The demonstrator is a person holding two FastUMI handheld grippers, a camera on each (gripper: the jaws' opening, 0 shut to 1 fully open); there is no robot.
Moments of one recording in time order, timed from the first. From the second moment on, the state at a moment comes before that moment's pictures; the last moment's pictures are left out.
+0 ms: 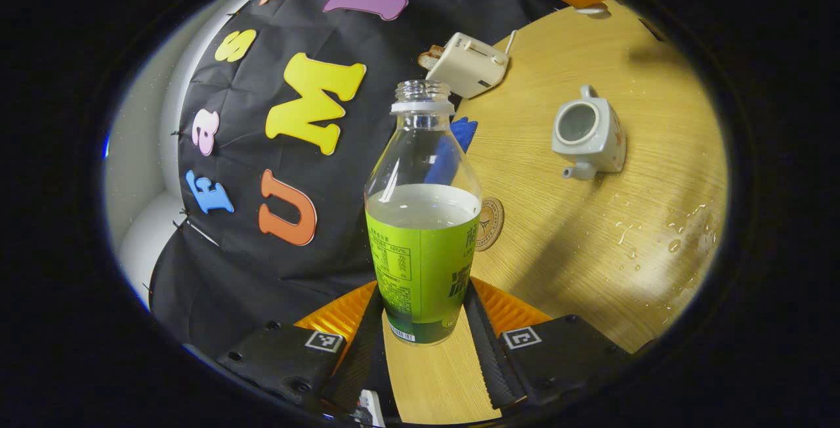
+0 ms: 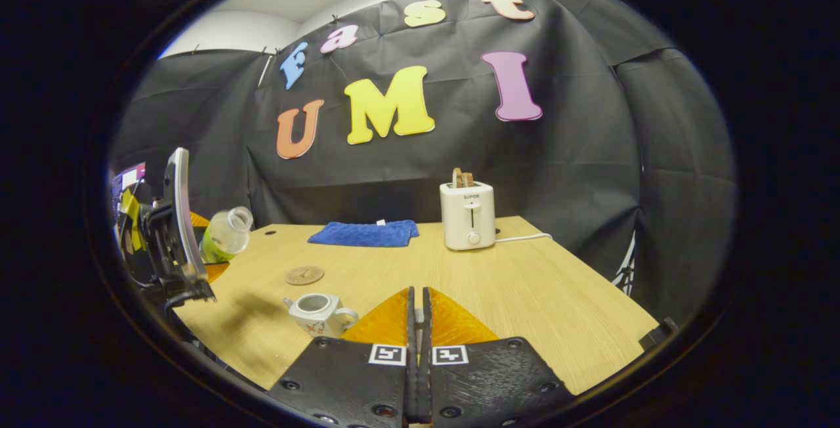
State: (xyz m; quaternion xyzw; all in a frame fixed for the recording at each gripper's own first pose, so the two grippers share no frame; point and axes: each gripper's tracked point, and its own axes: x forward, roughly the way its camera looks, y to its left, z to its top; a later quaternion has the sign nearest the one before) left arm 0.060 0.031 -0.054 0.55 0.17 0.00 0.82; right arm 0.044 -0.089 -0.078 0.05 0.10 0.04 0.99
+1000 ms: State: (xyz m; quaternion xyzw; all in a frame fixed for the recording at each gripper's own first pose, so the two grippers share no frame) left arm 0.076 0.011 -0.061 0.74 0.20 -0.02 0.64; right arm 0.041 -0.108 -0.091 0.06 0.10 0.04 0.99
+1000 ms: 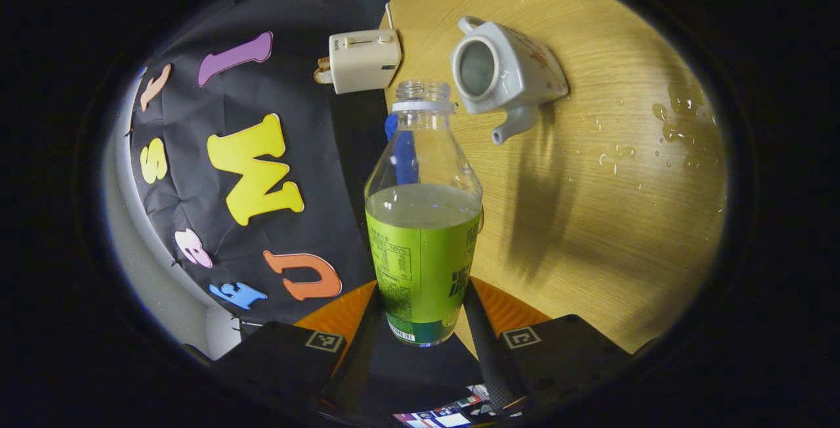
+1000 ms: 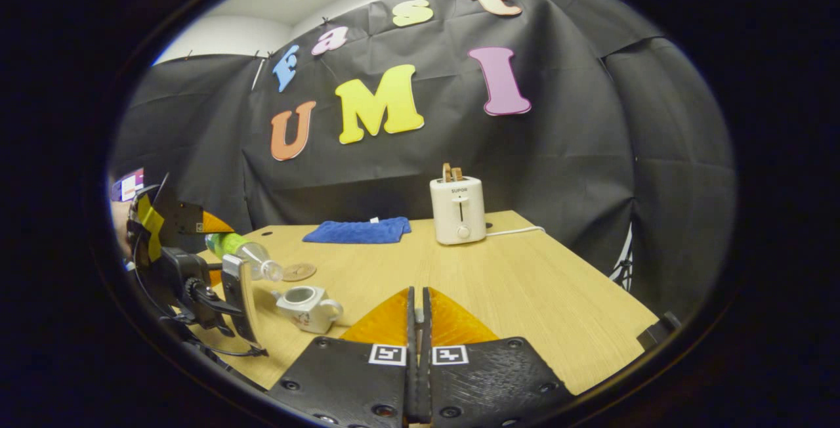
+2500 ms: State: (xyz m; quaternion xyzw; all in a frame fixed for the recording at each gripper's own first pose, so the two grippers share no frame) left arm 0.099 -0.003 -0.024 0.83 0.18 0.00 0.53; right arm 0.037 -0.113 -0.097 0.07 0.11 0.04 0.99
